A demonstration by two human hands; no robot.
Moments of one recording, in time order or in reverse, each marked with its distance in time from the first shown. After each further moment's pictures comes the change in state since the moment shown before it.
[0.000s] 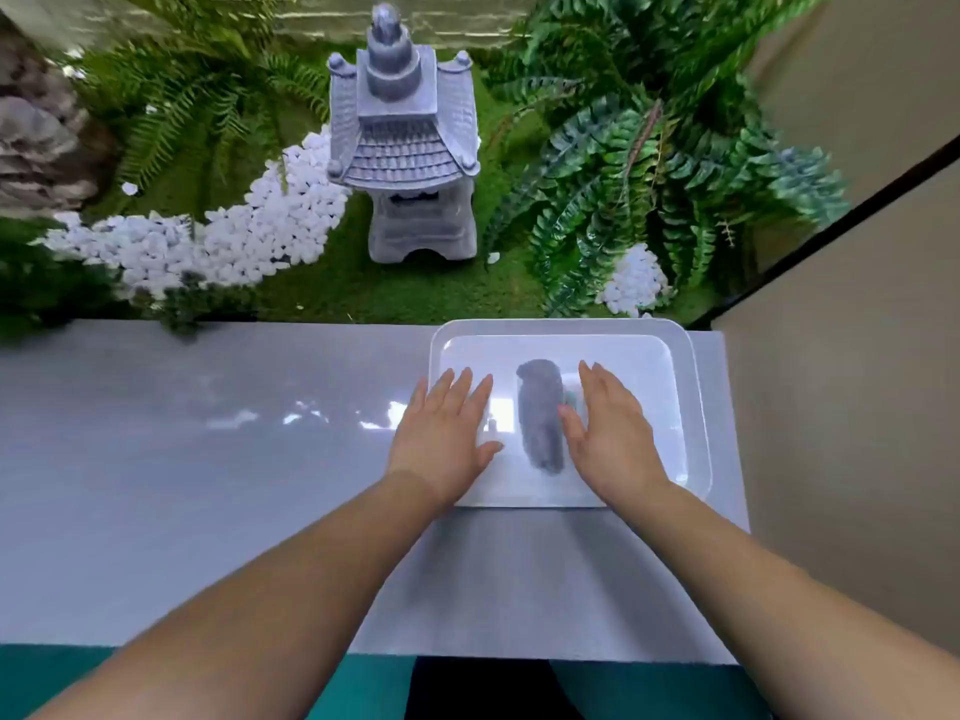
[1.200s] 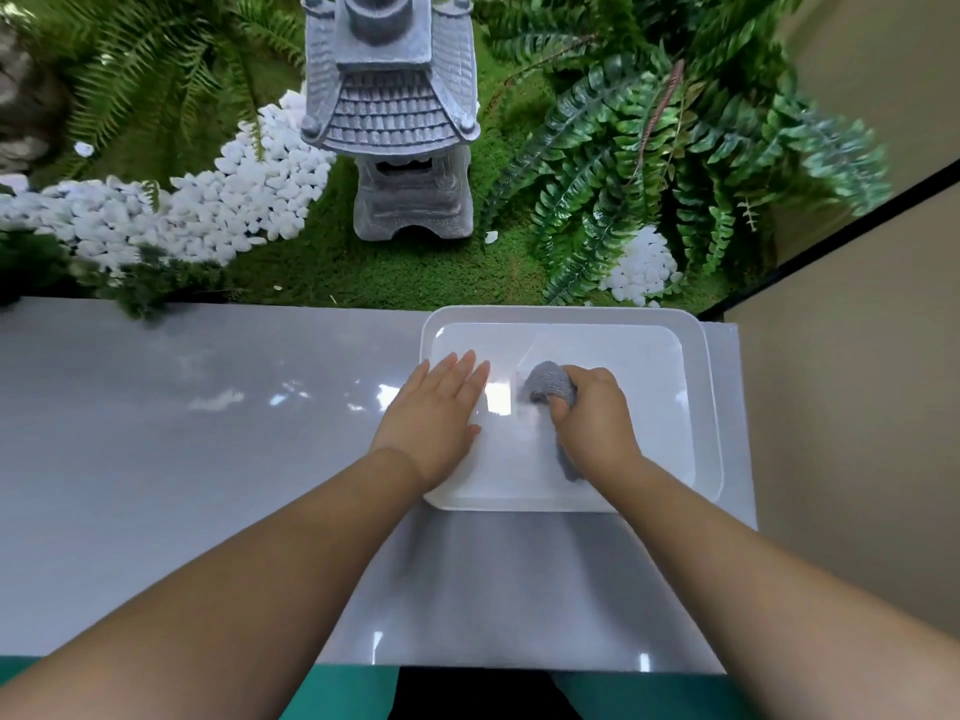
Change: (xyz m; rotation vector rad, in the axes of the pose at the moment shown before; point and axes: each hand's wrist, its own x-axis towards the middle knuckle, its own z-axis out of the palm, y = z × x) left_hand 0.027 -0.017 0.012 0.025 0.000 0.090; right_hand 0.035 -0.009 0.018 0.238 -0.028 0.089
